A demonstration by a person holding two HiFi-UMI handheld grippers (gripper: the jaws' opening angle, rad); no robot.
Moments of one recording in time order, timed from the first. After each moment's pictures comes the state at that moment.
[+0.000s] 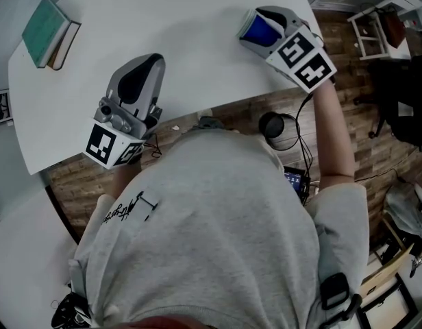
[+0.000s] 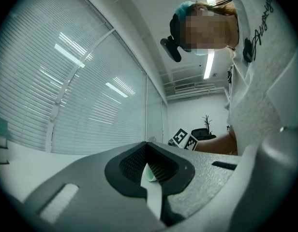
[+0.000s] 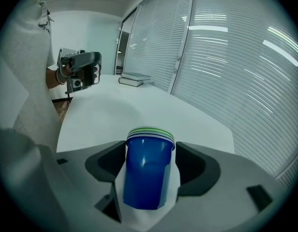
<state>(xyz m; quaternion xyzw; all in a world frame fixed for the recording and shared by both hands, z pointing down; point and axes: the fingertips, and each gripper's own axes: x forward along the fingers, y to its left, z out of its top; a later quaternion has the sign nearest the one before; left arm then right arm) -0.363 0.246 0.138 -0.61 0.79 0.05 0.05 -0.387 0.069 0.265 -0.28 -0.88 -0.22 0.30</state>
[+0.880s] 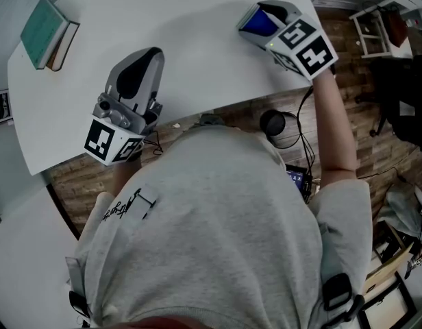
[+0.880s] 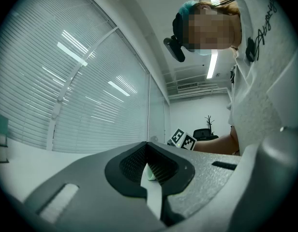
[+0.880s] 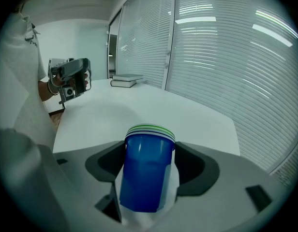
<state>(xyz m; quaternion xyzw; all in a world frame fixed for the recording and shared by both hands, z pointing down) -0.378 0.248 0.141 -0.60 0.80 0.06 0.03 -0.406 0.066 0.270 -0.27 -0.89 -0.16 0.33</state>
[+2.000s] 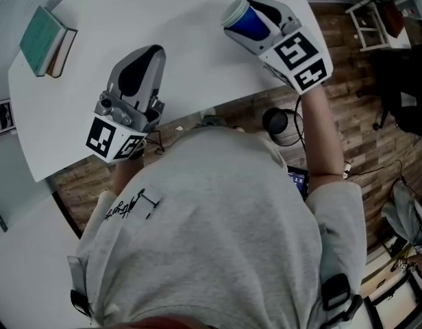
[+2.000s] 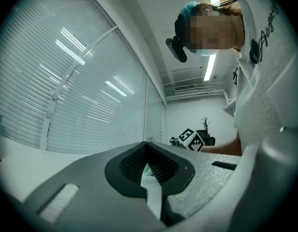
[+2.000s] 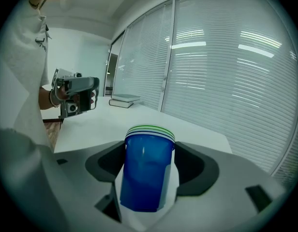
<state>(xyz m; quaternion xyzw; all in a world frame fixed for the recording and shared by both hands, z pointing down) -0.368 0.224 0.136 -0.61 0.79 0.06 0.04 -0.394 0.076 0.226 -0.24 -0.94 -0.14 0.19</state>
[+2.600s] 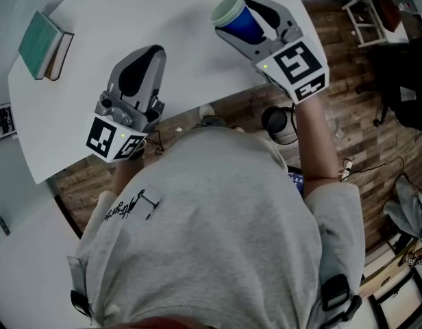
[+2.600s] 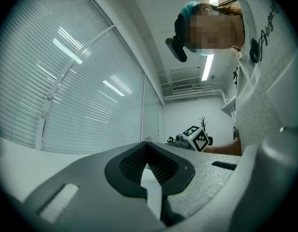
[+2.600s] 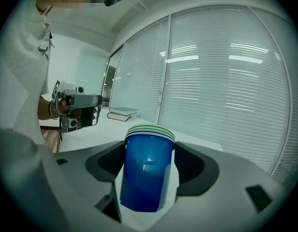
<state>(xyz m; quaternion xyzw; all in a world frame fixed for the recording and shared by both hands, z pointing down) -0.363 0.220 0.137 -0.63 0.78 0.06 0.04 -0.382 0.089 0.193 -0.22 -0.96 -0.12 0.11</state>
